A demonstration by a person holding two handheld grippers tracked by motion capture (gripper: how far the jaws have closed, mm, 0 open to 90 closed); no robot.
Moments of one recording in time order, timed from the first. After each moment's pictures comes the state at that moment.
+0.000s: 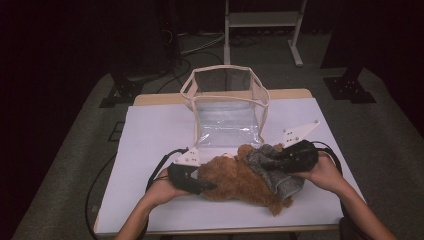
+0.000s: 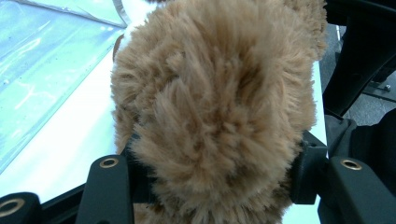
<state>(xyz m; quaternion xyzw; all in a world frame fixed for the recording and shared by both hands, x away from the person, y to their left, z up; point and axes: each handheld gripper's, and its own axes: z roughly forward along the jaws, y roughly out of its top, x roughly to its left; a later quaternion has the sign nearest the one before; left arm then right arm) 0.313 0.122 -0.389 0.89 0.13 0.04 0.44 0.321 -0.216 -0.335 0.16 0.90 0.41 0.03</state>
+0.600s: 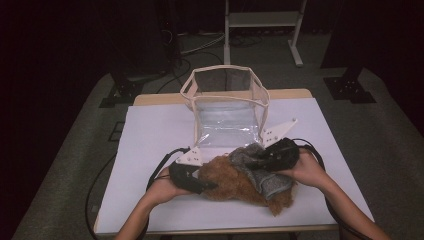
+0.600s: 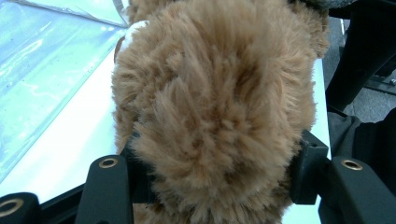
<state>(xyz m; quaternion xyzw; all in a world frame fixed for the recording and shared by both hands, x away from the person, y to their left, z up) 0.313 0.119 -0.387 0.89 0.13 0.04 0.43 0.331 -0.179 -0.339 0.13 0.91 0.39 0.02</state>
